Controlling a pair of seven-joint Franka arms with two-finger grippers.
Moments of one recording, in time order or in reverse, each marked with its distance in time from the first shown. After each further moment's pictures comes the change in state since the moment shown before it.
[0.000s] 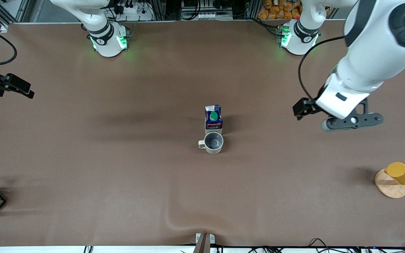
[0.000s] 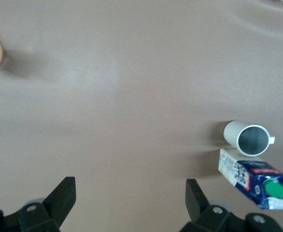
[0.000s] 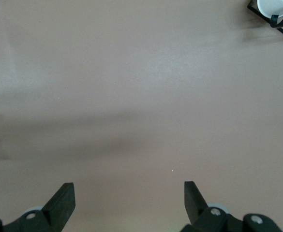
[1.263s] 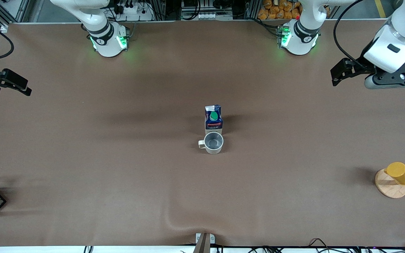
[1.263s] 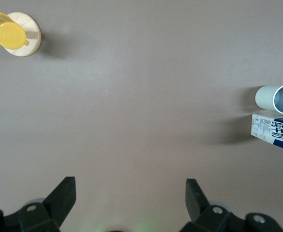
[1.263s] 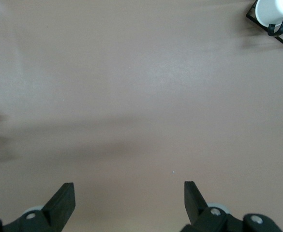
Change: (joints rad) left arm 0.211 -0.293 -0.100 -0.270 0.003 -0.037 0.165; right arm 0.000 0.000 0.012 0.042 -0.001 -0.019 -0.002
